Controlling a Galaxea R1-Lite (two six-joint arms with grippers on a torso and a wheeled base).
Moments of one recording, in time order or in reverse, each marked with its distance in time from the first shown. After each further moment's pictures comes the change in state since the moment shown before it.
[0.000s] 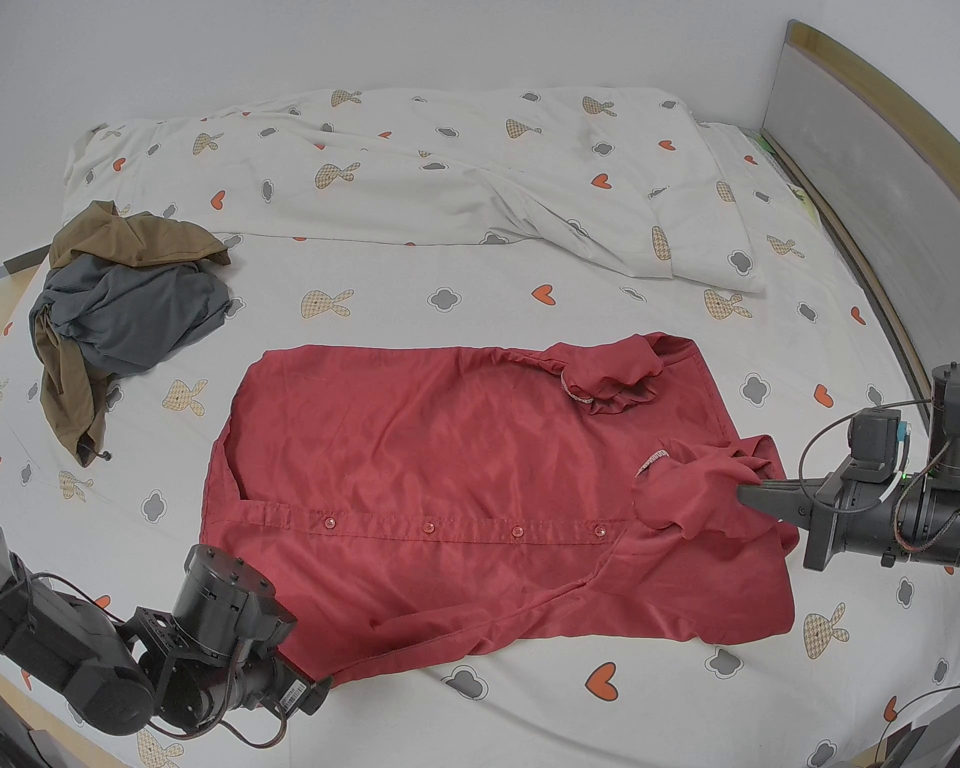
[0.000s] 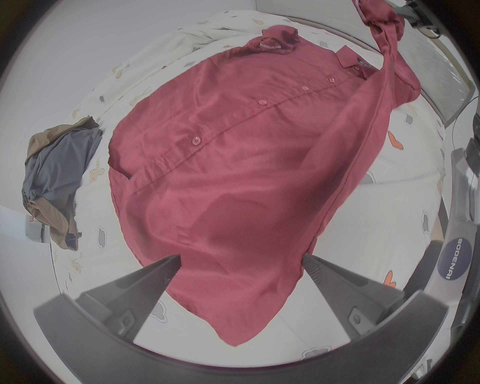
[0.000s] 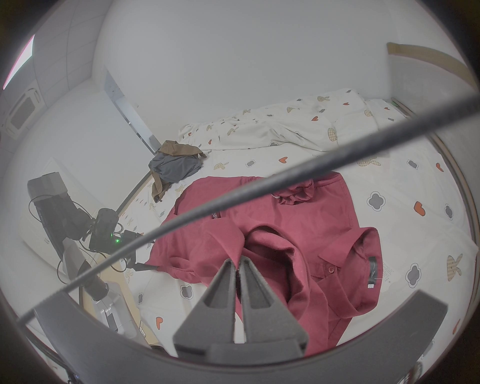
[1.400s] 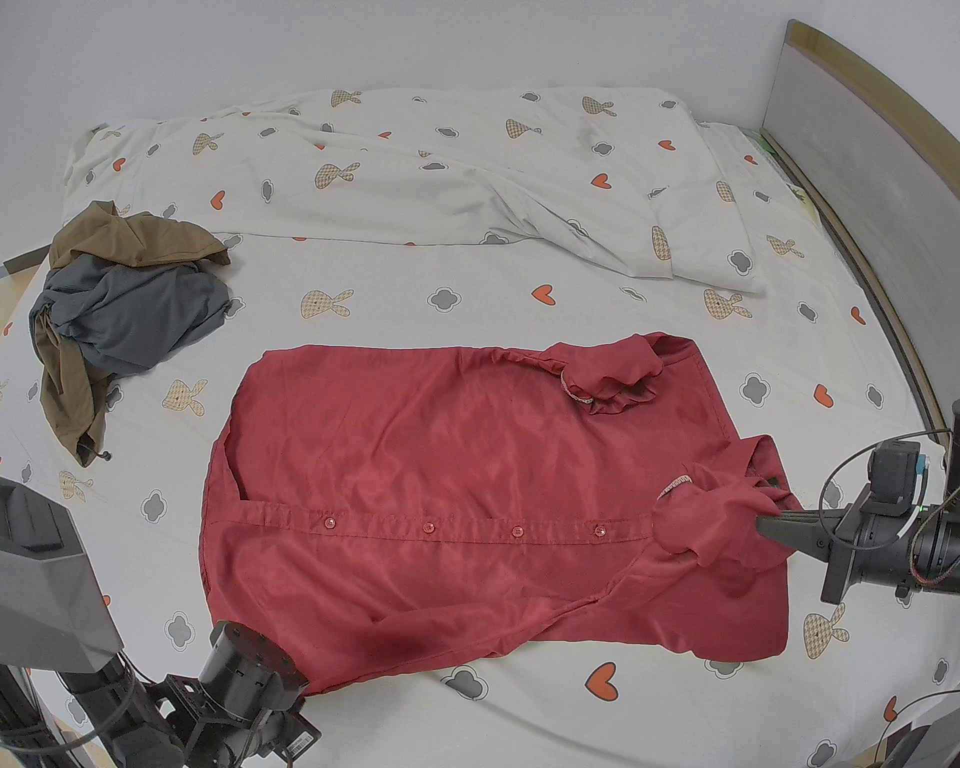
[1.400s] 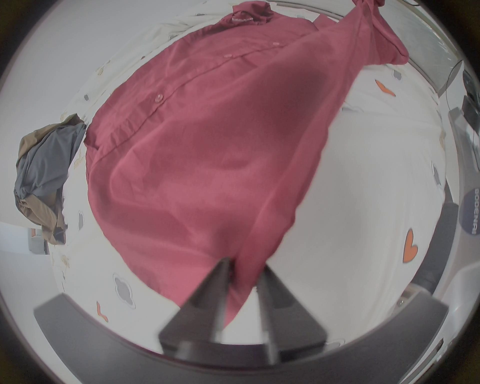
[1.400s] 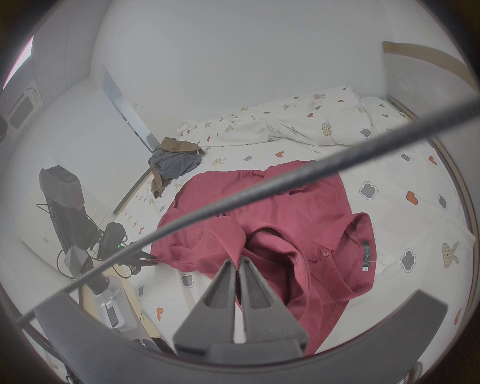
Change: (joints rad) left arm -0.051 0.241 0.259 -0.432 0.032 0.022; right arm -0.003 -0.083 0.094 0.003 -0.010 0.001
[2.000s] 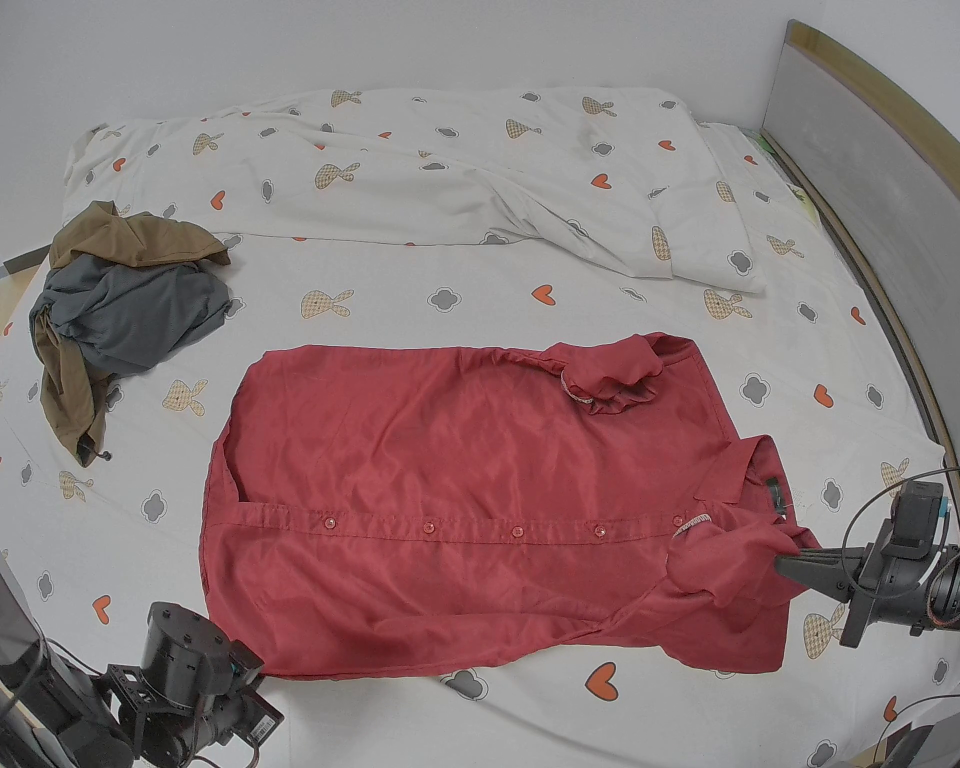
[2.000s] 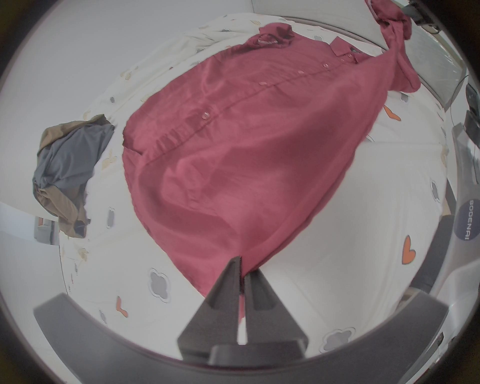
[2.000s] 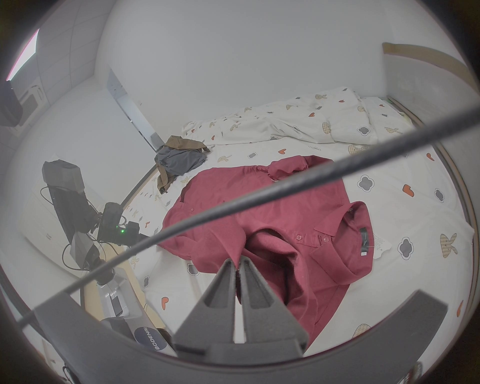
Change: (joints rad) left arm 0.079 -0.194 0.065 0.005 0.004 0.044; right arm 0.021 -0.123 0.113 0.003 -0.001 0.000
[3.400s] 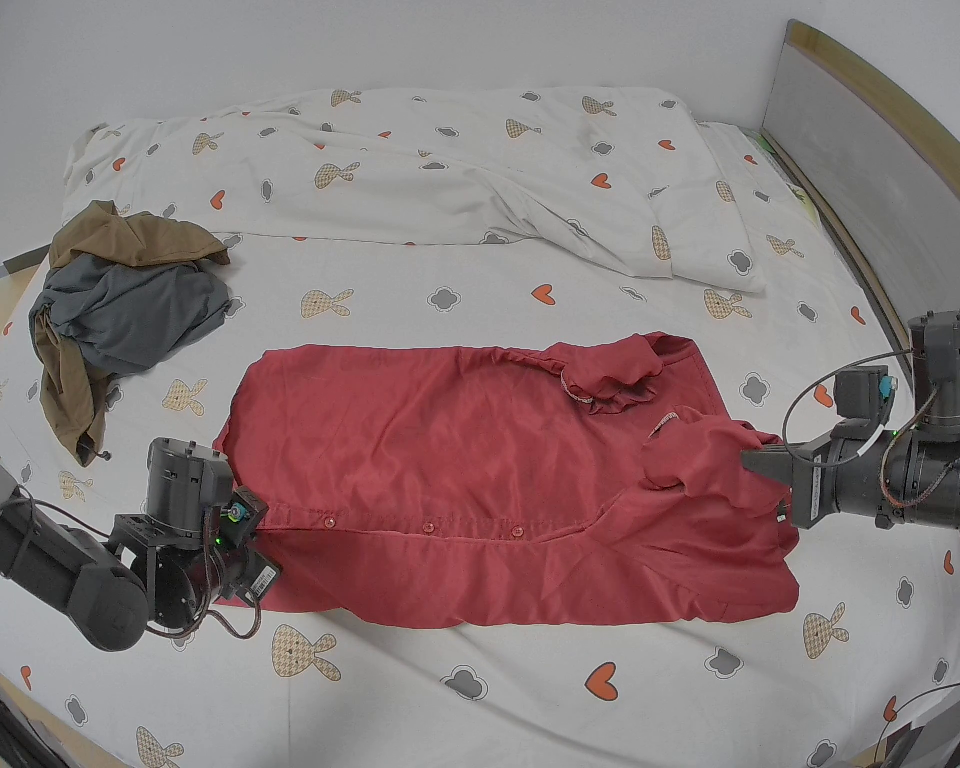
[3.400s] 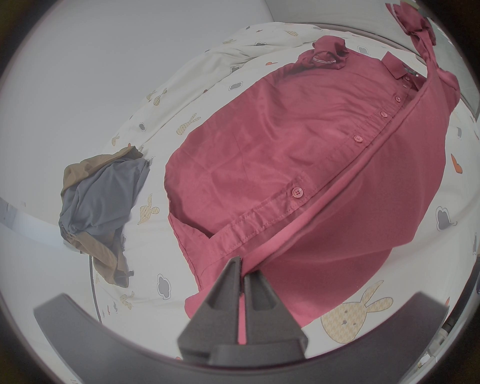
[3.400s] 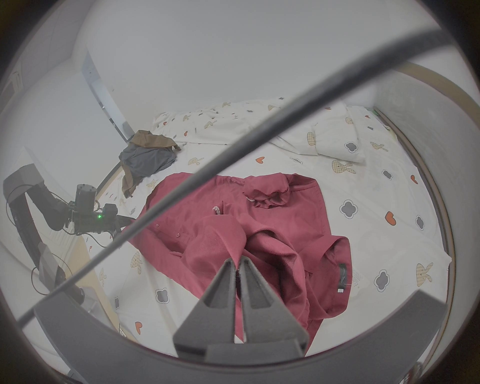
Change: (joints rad) left arm 0.201 0.016 -0.512 0.282 0.030 0.231; right arm 0.059 0.251 -0.425 0.245 -0.245 -0.007
